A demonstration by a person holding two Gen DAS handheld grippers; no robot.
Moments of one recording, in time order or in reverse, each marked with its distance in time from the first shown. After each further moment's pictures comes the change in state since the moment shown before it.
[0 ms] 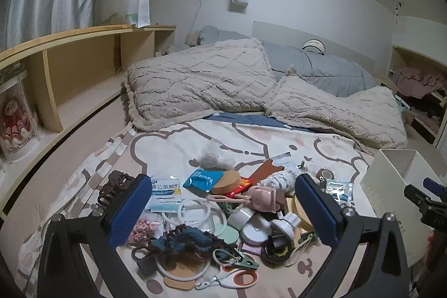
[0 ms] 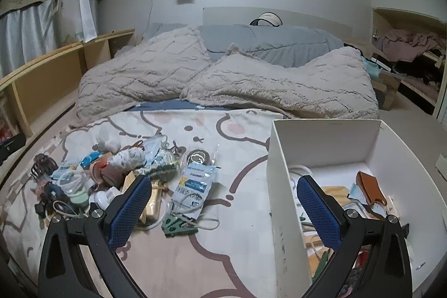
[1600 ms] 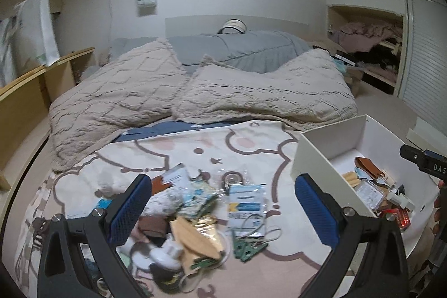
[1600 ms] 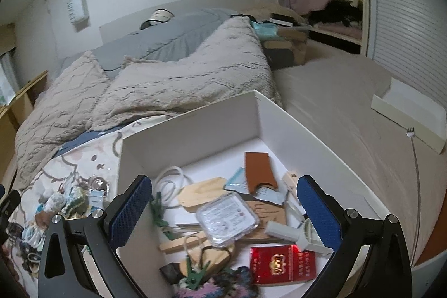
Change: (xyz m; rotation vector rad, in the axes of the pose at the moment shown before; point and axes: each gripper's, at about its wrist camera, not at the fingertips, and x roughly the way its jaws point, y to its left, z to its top) left arm 0.018 -0.178 0.019 0.246 0.035 -0.212; right arm -0.030 -0.163 0.007 0.326 0.057 -0.278
